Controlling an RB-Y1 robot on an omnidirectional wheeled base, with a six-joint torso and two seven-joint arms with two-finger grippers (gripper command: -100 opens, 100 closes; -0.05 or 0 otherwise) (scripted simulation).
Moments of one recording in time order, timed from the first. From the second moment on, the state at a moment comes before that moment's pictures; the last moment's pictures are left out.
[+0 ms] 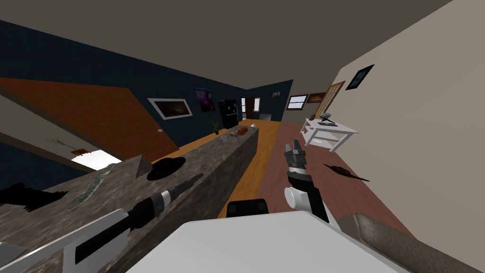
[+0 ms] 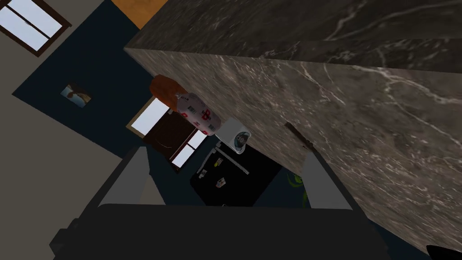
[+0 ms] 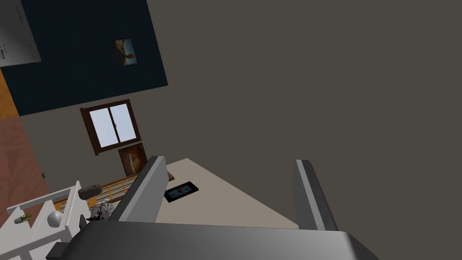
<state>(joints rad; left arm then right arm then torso) 0.86 1.34 0.03 -2.12 0.16 -0.15 0.02 0.51 0.05 -0.02 -2.20 -0.11 -0.45 0.13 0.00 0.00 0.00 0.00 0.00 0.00</state>
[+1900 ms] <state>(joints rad) 1.03 1.71 -0.08 -1.87 0.11 0.09 0.10 0.51 0.05 -0.02 -2.20 -0.11 -0.45 0.13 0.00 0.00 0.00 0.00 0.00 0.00</state>
